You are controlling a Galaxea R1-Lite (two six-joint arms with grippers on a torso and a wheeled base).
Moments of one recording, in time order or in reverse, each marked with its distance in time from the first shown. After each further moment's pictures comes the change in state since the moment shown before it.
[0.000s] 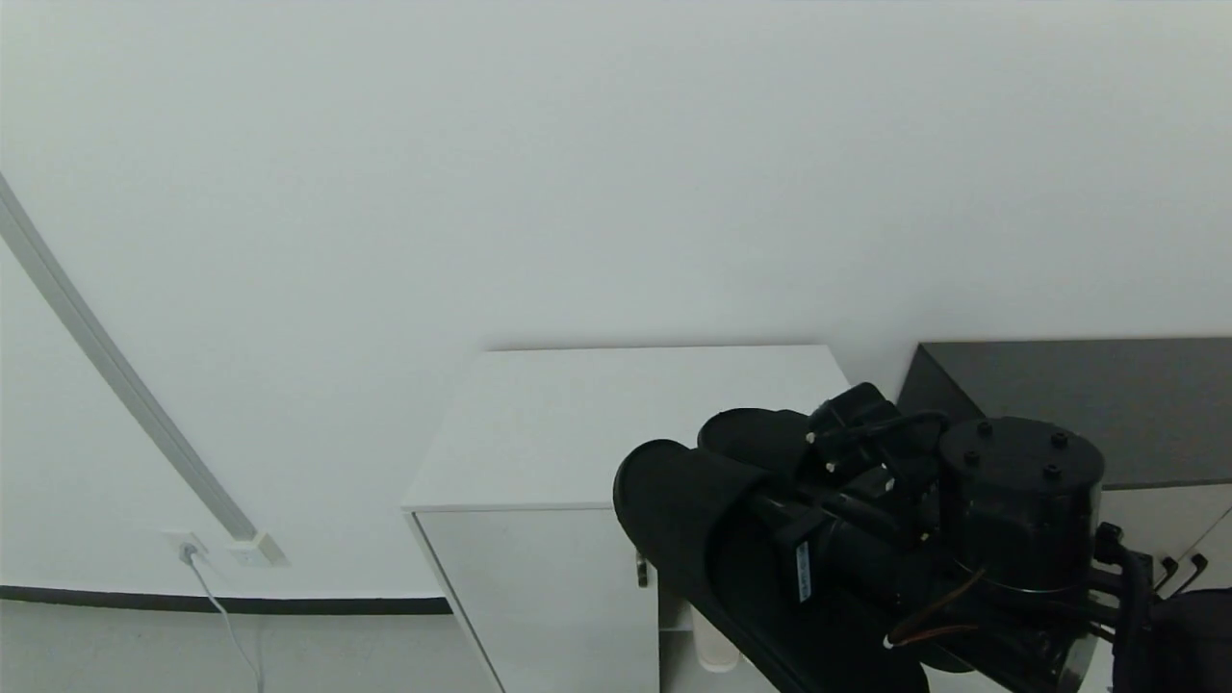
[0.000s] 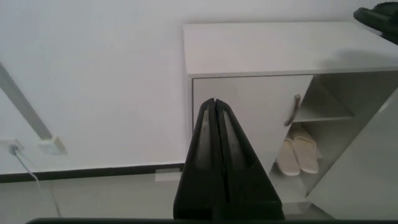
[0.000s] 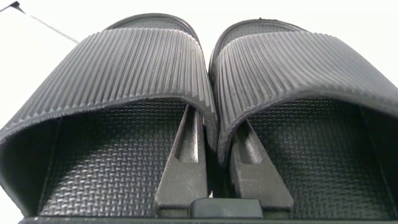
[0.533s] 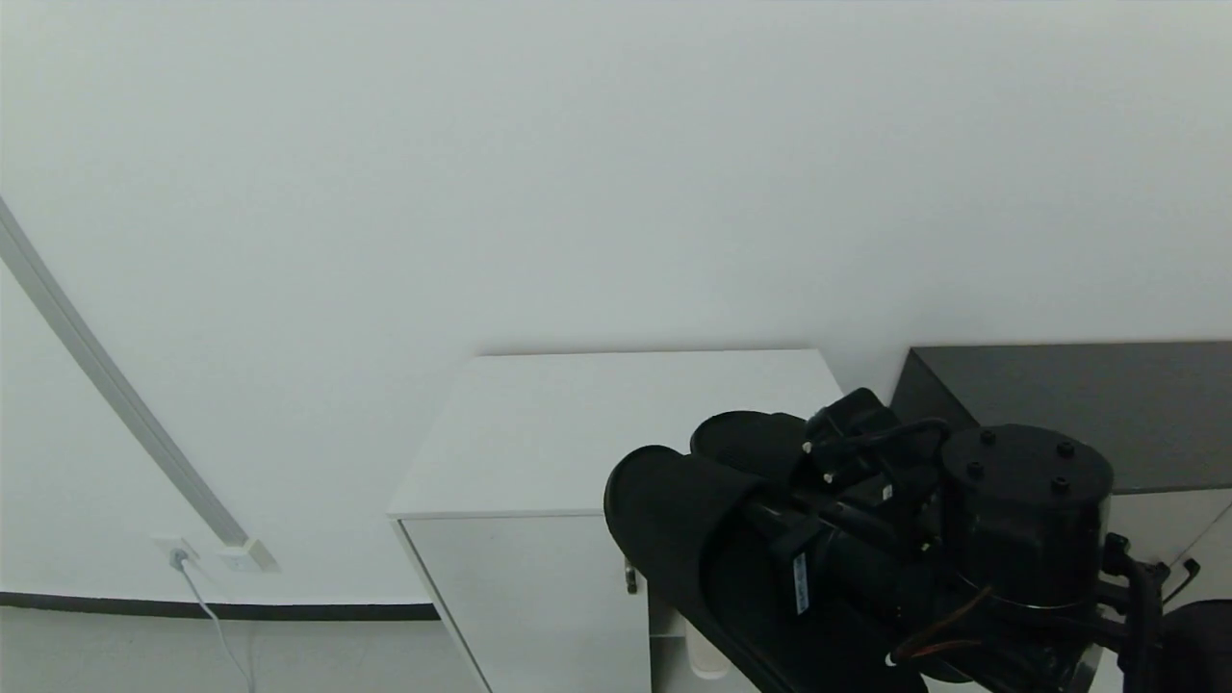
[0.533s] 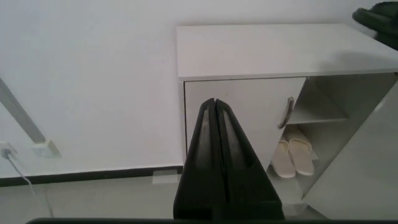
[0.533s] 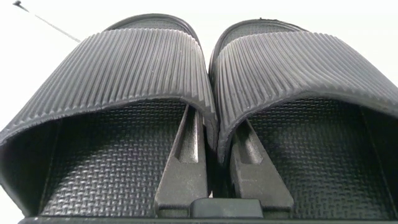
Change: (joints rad) left arm -0.001 0.000 0.000 0.001 0.000 0.000; right arm 0.007 -0.001 0.001 -0.003 -0.001 0.000
